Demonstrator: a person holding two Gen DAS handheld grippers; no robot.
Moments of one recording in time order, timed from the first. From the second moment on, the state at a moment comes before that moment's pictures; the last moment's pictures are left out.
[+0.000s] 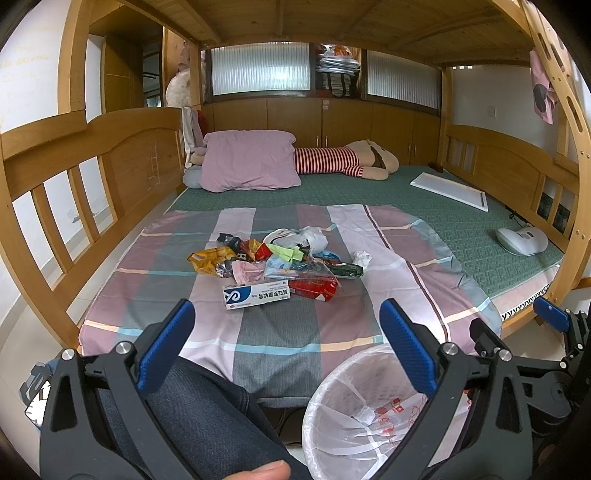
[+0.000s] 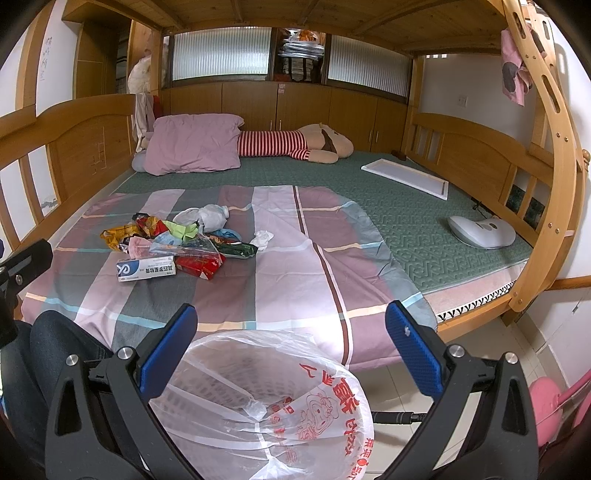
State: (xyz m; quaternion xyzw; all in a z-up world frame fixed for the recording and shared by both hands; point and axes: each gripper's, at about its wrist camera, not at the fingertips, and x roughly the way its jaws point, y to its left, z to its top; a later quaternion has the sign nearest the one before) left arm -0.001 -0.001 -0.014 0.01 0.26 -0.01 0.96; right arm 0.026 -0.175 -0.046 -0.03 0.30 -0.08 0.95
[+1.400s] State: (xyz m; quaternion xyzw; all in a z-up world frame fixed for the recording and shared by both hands) left arm 0.264 0.126 -0.225 -0.33 0.55 -0.14 0.75; right arm 0.094 -0.179 -0.076 -0.02 0.36 -0.10 0.93
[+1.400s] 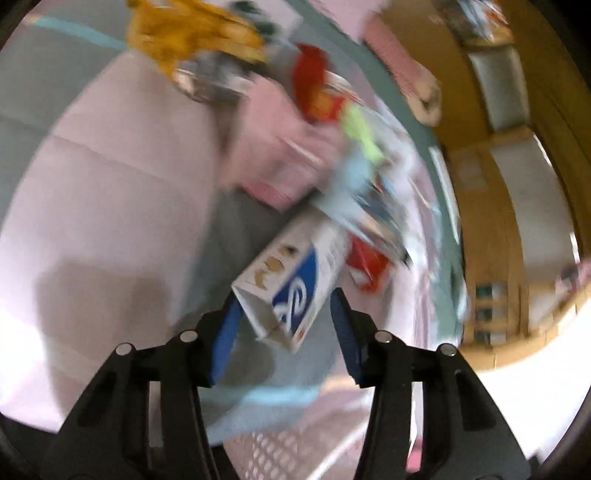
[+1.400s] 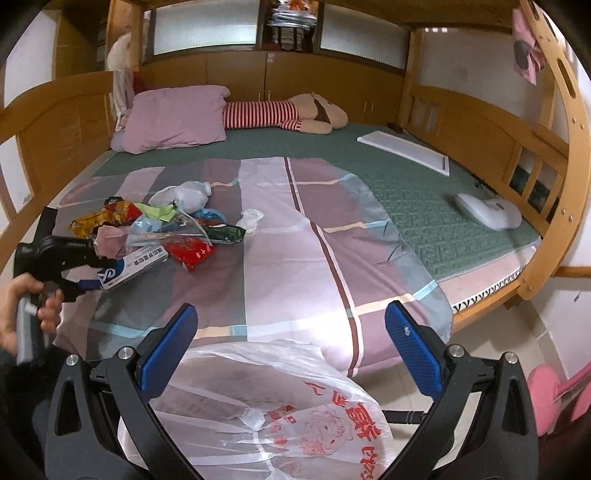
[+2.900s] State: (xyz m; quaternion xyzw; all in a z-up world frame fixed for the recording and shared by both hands) left arm 0.229 0.141 -0.155 -0.25 0.37 0.03 0.90; right arm 0.353 -0.049 -0.193 -0.02 0.51 0.04 0.86
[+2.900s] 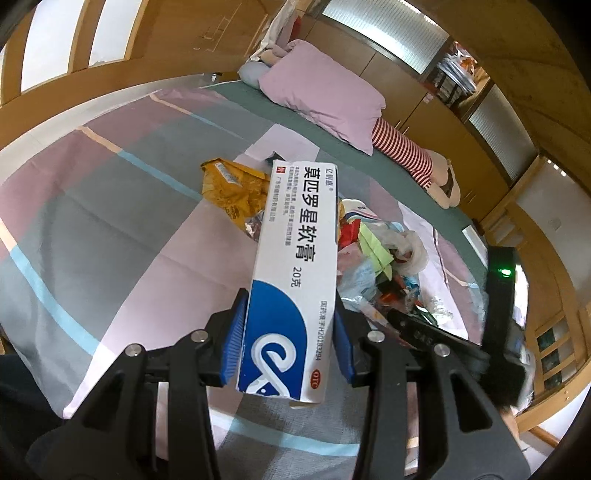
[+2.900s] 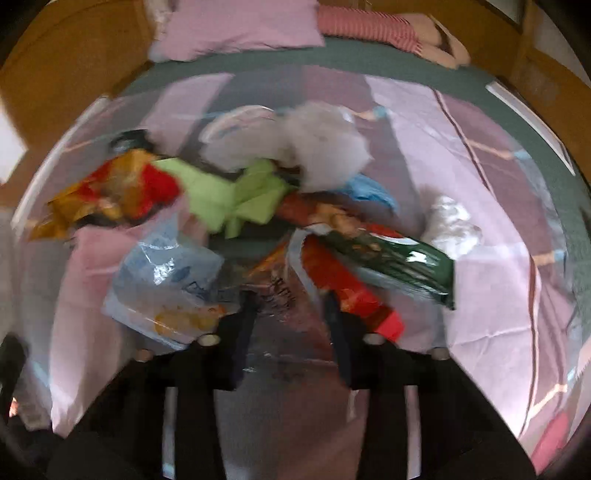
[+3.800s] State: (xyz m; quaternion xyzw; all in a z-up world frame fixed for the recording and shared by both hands) left arm 0.053 0.010 -0.064 -0.04 0.29 -0.15 0.95; right arm 0.090 -0.225 -0.014 0.07 0.32 0.03 0.95
